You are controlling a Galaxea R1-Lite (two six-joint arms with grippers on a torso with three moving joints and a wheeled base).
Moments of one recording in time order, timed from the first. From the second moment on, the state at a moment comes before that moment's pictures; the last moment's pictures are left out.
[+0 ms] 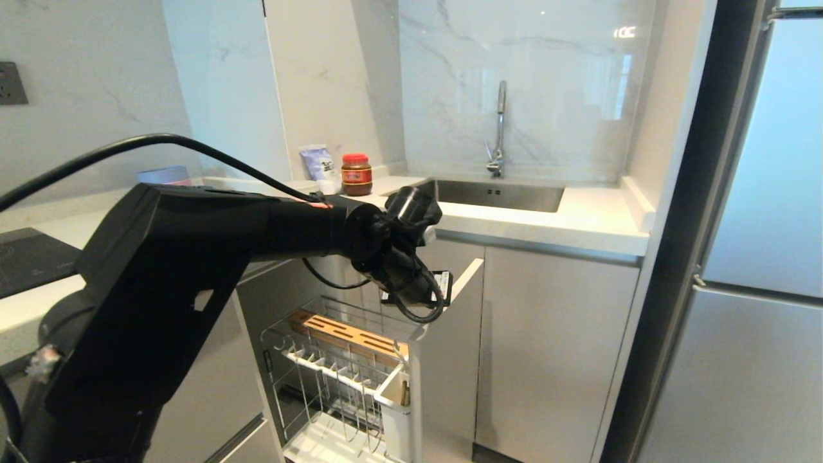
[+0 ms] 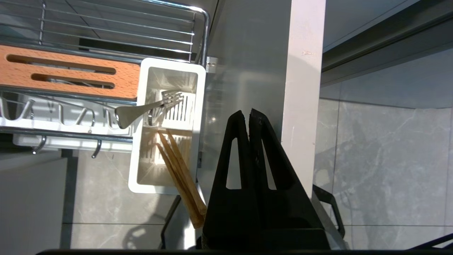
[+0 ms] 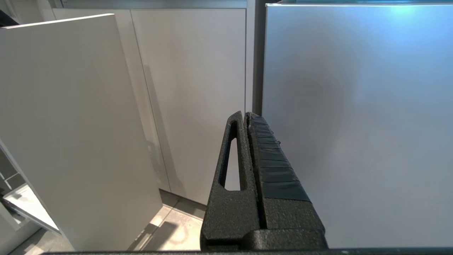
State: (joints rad) left arm -0.63 2.27 -1.89 0.55 -0.04 -0.32; right arm 0.01 0.00 0.00 0.00 0.00 0.02
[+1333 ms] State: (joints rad) left arm -0.47 2.14 -1.92 0.50 -0.01 -0.25; right arm 0.01 0.00 0.00 0.00 0.00 0.02
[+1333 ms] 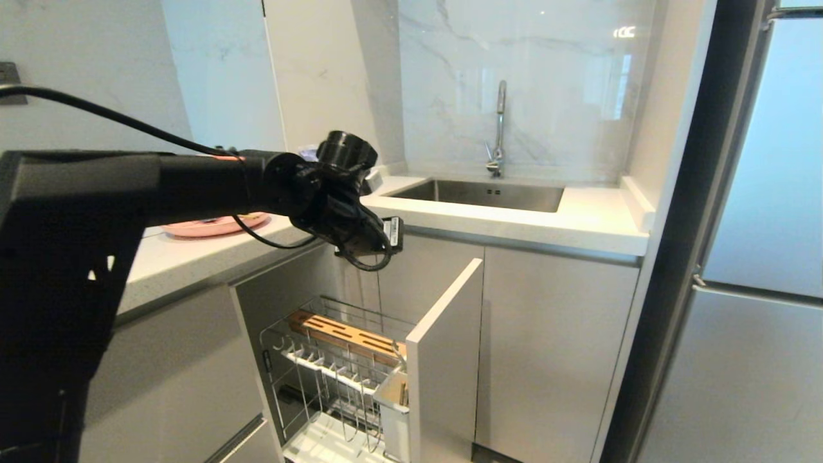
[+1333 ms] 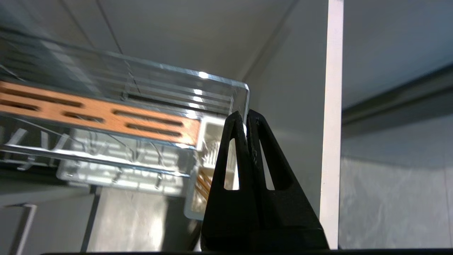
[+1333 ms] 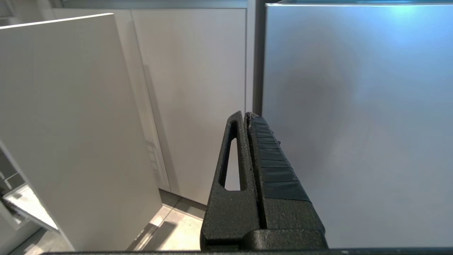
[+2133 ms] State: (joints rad) left arm -0.37 1.43 -1.63 0.41 0.00 -0.21; right arm 0.01 0.00 0.00 0.00 0.00 0.02
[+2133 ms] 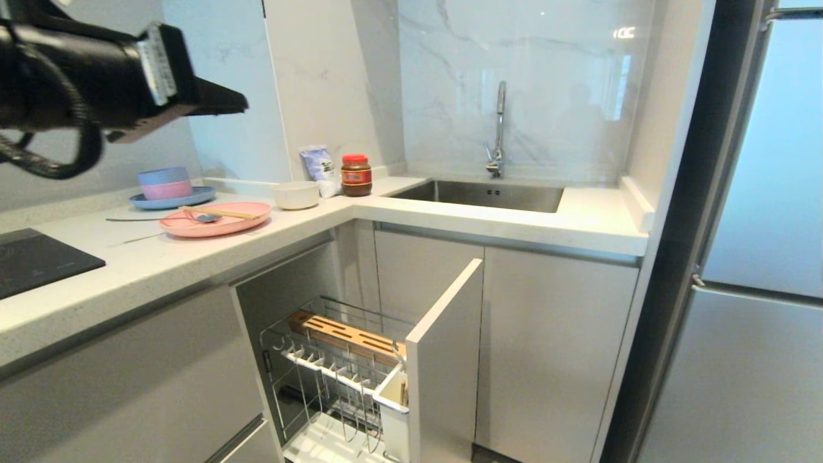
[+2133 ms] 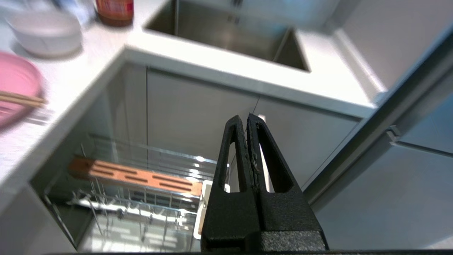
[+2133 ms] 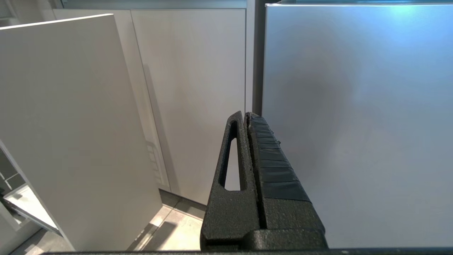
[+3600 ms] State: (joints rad) left arm 0.01 0.15 -0.31 -0.06 -0.11 0.05; right arm 0.01 0.00 0.00 0.00 0.00 0.02
